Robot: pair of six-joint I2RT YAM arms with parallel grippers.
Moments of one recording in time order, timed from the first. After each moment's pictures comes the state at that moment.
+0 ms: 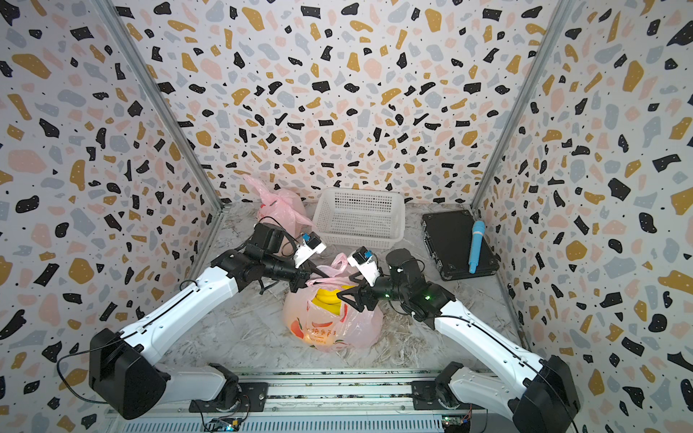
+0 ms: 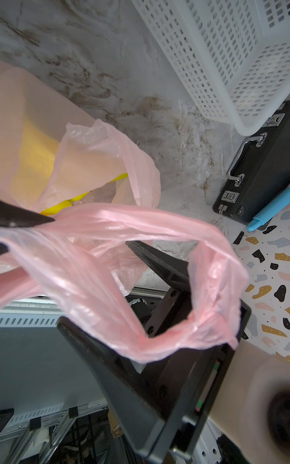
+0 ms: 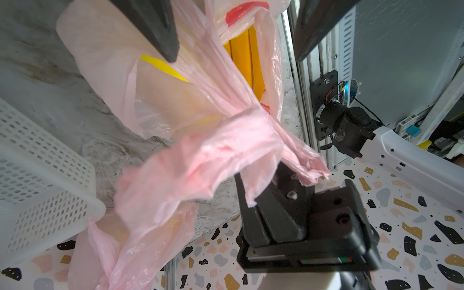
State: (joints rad) left arm -0.50 1.33 1.15 -0.63 0.81 0.21; right arm 0.70 1.09 0.83 -0.21 -0.57 0.05
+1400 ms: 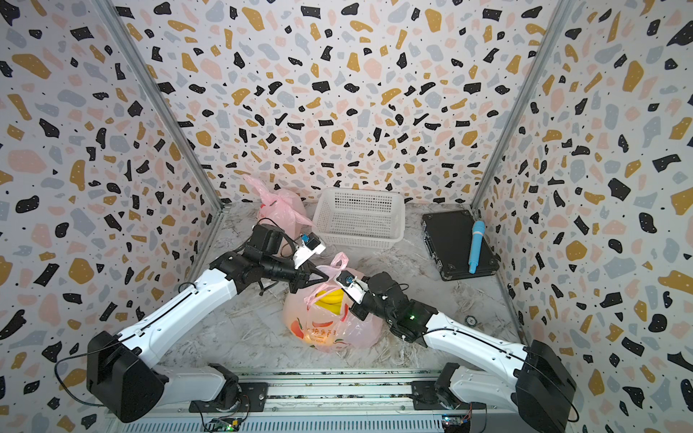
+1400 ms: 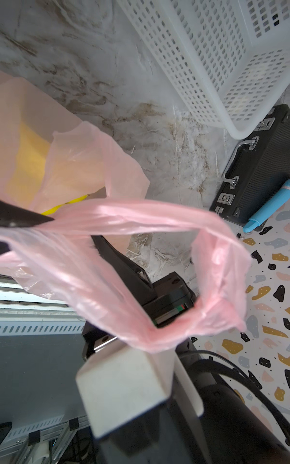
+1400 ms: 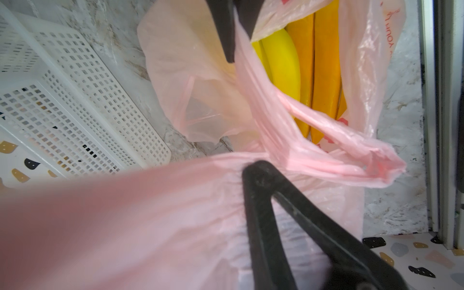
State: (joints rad) left arm -0.50 1.32 1.12 -0.60 0.79 0.22; right arm 0.92 1.10 0.67 0.02 -0.04 -0.22
